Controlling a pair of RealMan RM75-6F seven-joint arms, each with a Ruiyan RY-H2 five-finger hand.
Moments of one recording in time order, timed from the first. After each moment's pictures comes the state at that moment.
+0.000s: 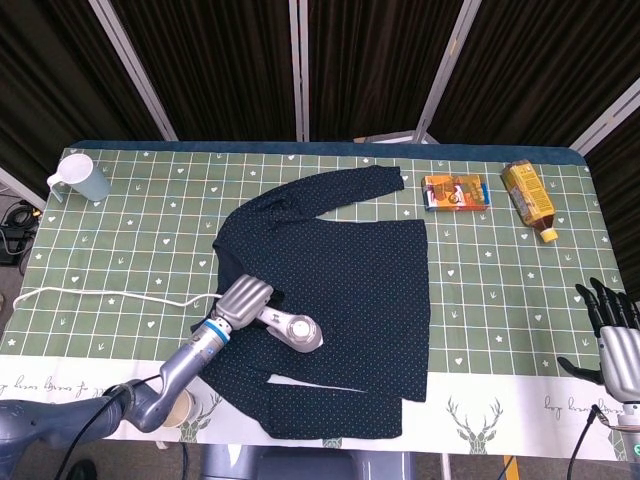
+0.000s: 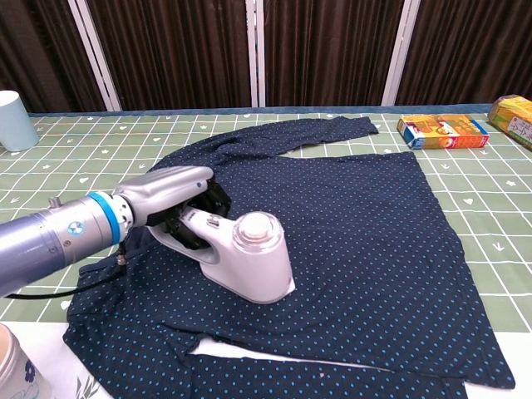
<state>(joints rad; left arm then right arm) -0.78 -1.77 -0.10 -1.21 1.38 0.91 0.00 0.08 -1.03 0.08 -1.63 -1.42 1.42 0.07</state>
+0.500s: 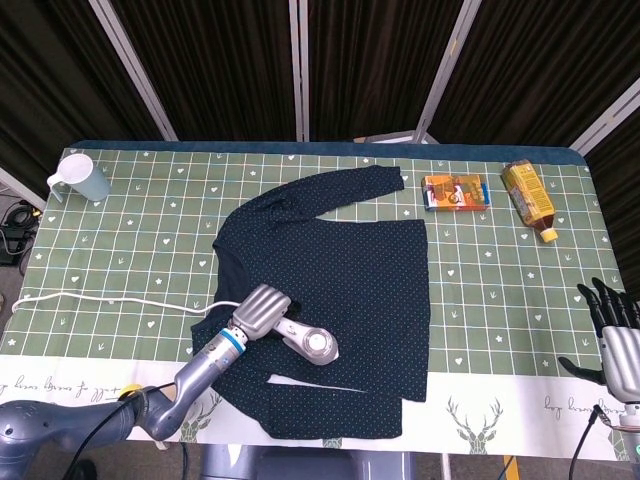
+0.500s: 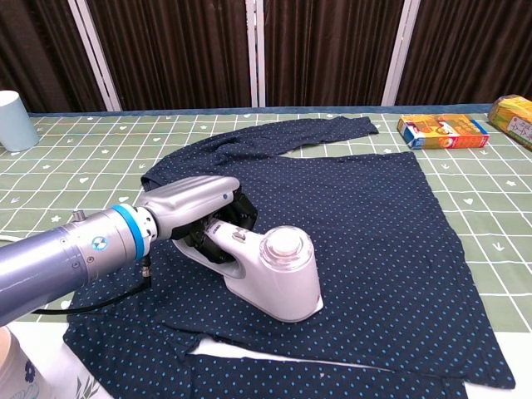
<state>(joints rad) -0.79 -1.82 -0.10 -1.23 1.39 0.92 0.05 0.07 -1.03 0.08 -1.63 -1.42 1.42 0.08</state>
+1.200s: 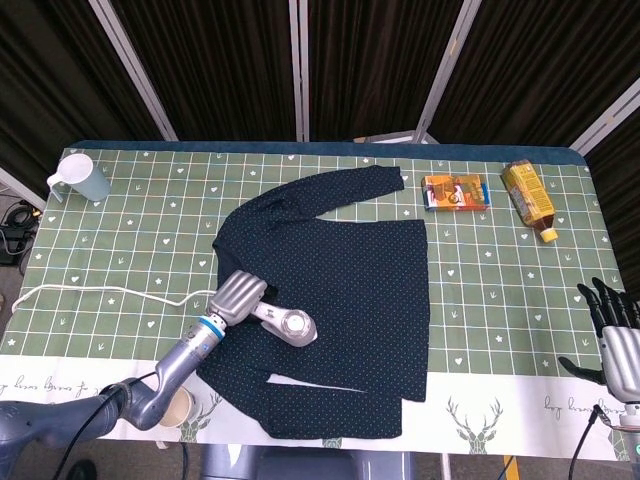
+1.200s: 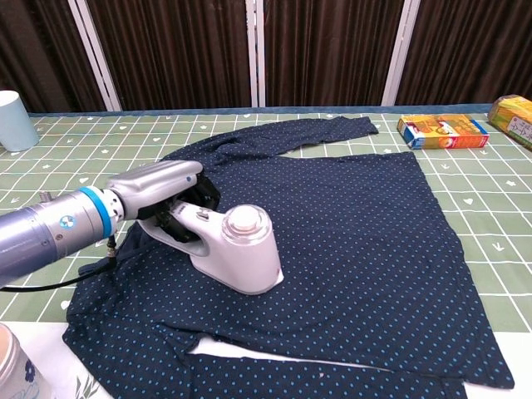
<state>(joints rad) -0.77 -1.75 -0.11 -1.19 1.37 0.92 0.01 0.07 -1.03 0.08 -1.63 -1.42 1.42 0.08</state>
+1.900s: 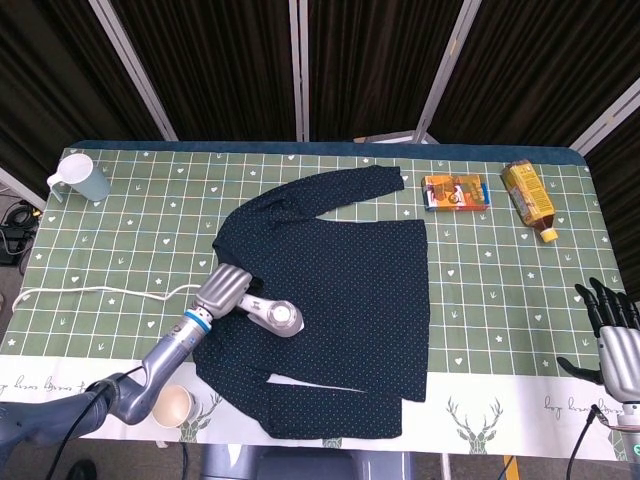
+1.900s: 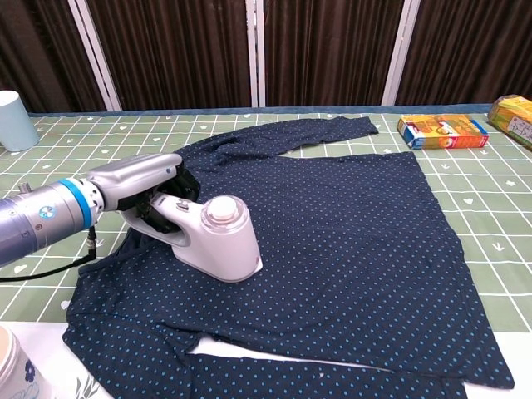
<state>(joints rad) -0.75 -1.72 -0.10 -1.15 1.39 0.92 -0.04 0.08 -1.03 0.08 -1.63 -1.42 1.42 0.07</state>
